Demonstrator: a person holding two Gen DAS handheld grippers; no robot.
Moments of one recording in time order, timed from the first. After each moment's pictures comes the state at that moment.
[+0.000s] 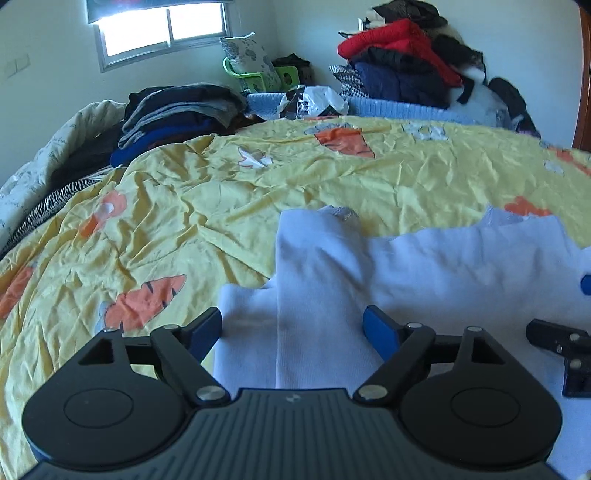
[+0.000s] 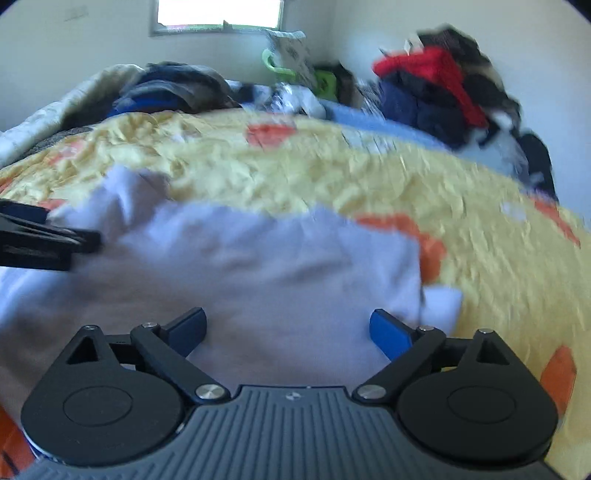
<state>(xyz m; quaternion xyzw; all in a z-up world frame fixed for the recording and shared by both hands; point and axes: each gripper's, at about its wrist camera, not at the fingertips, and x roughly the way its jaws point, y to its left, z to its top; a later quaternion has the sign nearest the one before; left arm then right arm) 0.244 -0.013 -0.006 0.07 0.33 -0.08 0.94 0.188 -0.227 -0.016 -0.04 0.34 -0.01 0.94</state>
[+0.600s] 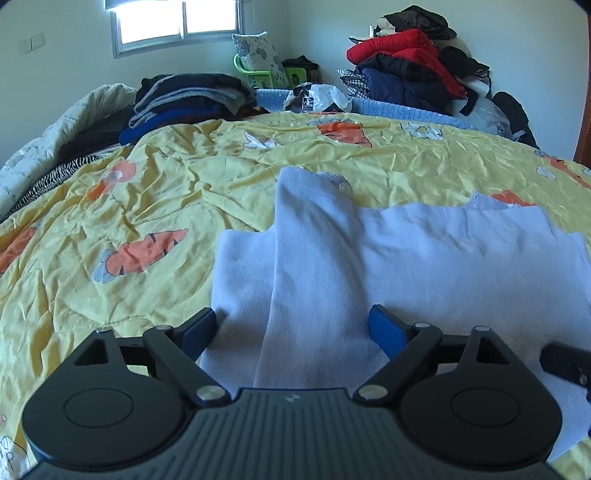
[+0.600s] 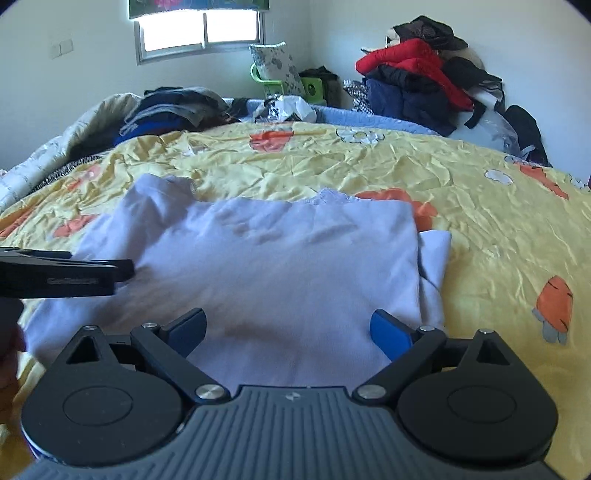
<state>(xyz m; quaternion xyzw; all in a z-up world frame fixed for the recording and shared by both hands) 0.207 -0.007 -0.024 0.04 0.33 -0.08 0.94 0.124 -0.212 -0.012 0.02 0.31 -0.01 0.95</state>
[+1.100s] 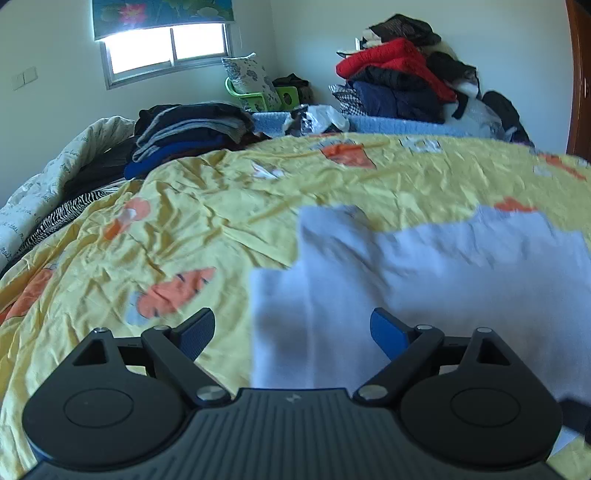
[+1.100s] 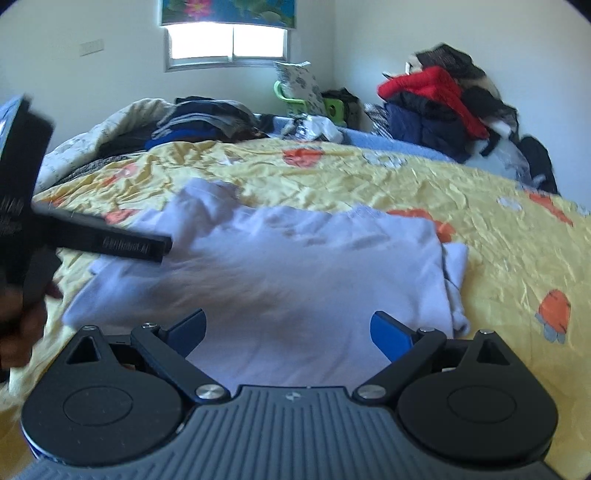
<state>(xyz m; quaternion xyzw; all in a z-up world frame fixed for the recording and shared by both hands) 0.209 0.016 -0.002 0.07 0.30 -0.09 0.95 0.089 -0.174 -0.002 -0.02 0.28 0.02 0.96</state>
